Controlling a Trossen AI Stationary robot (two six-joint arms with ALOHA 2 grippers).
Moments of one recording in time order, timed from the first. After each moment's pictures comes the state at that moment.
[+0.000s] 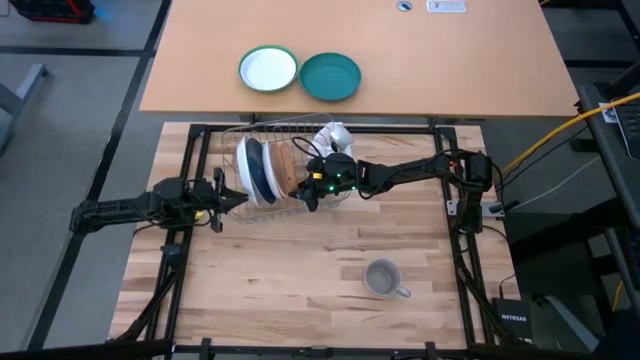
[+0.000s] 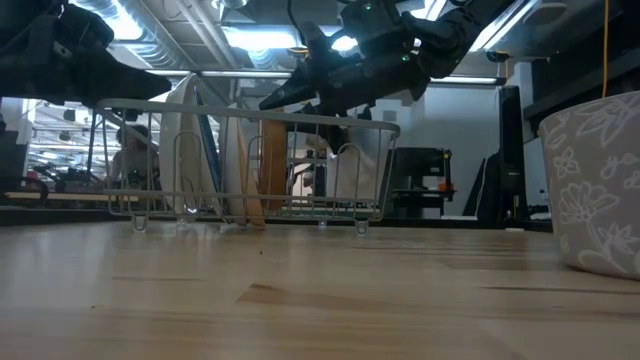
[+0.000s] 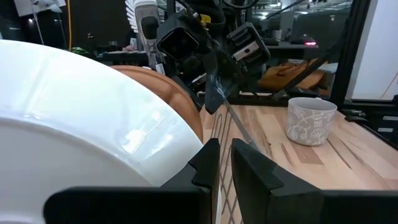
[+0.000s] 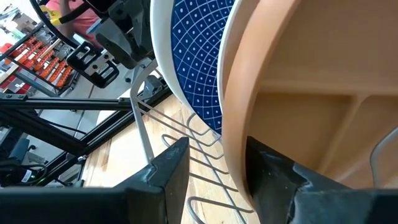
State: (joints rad) left arm 0.14 0.02 0.01 0.01 0.00 0.01; right arm -0.17 1.88 1.15 0.40 -0.22 0.57
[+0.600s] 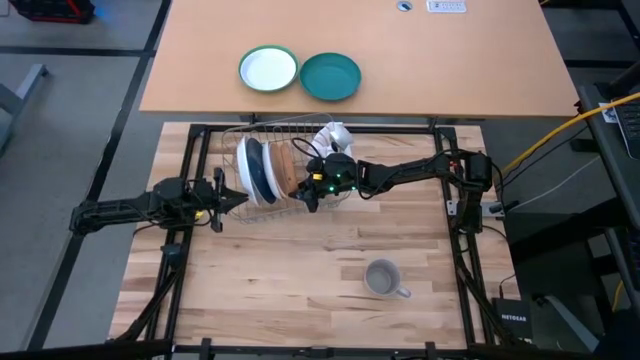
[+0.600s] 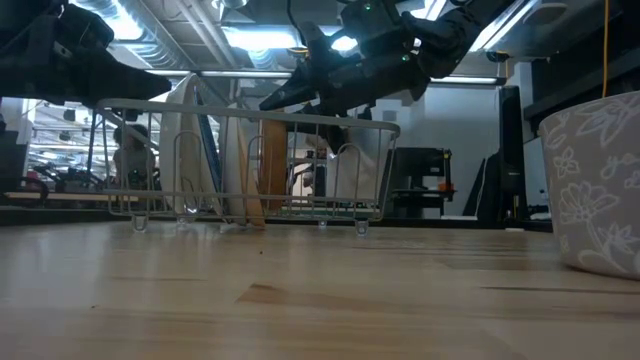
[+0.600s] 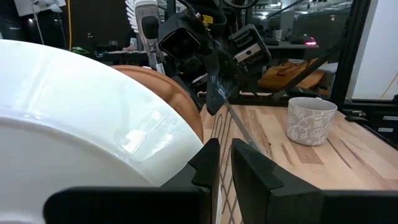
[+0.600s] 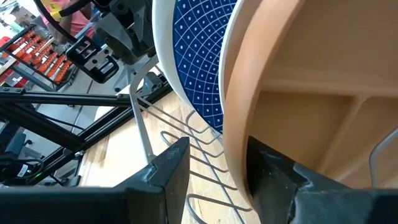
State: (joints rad) left arm 0.14 0.02 0.01 0.01 0.00 0.01; right arm -0.17 1.88 1.15 0.39 -0.22 0.54
